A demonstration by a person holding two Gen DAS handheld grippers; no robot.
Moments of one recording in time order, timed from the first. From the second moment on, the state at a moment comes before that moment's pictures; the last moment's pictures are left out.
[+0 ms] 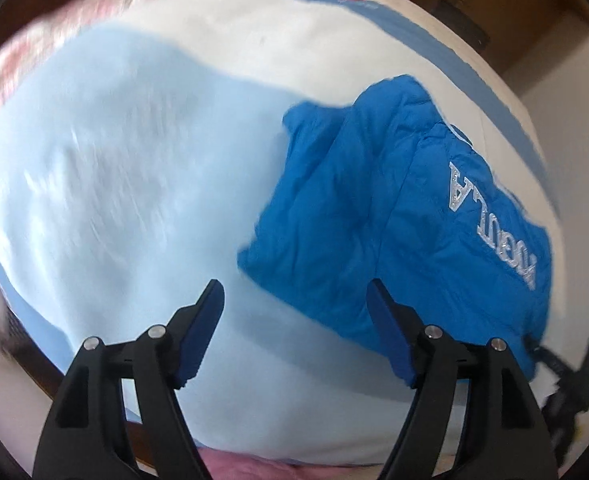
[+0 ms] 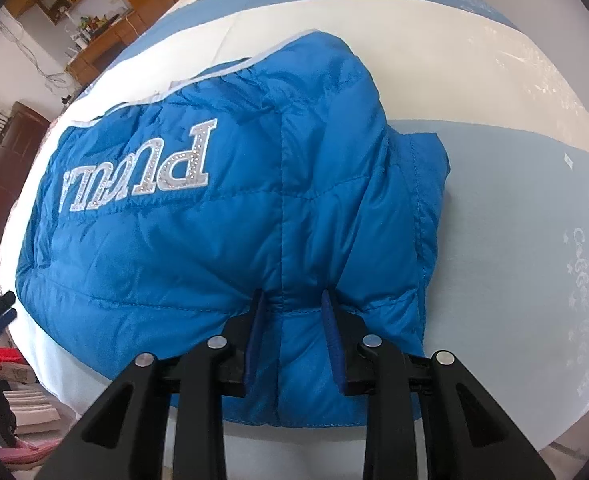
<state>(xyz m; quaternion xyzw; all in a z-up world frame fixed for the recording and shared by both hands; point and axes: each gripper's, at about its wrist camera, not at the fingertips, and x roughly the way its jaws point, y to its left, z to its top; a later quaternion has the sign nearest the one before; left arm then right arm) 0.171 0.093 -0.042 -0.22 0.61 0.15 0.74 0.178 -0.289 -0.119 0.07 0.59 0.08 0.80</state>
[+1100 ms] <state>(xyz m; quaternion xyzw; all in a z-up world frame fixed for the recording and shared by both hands) 0.189 0.122 -0.102 -0.34 0.56 0.12 0.74 0.175 -0.303 -0.136 0.08 0.60 0.08 0.79</state>
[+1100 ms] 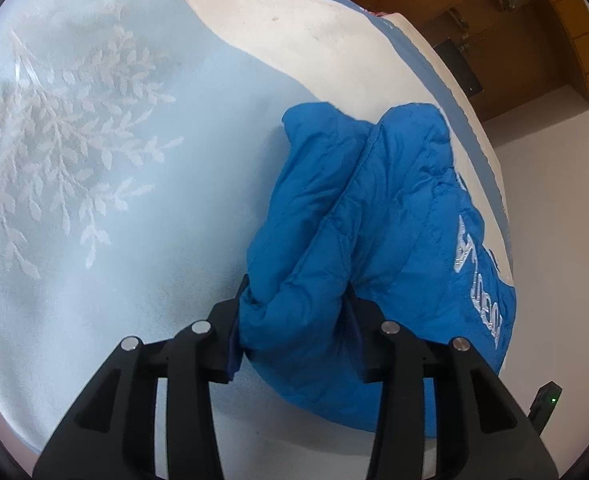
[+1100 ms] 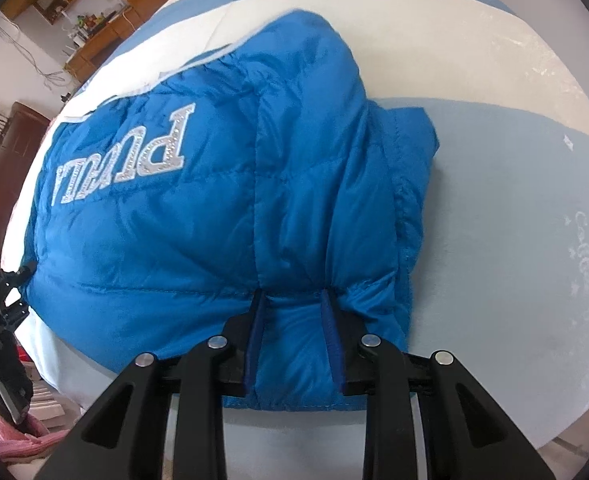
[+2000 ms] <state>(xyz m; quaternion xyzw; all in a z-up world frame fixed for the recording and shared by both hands) 0.229 -0.002 0.051 -0.19 0.48 -0.04 0.85 0.142 -0.360 -0.044 0.12 0.53 0.02 0.84</state>
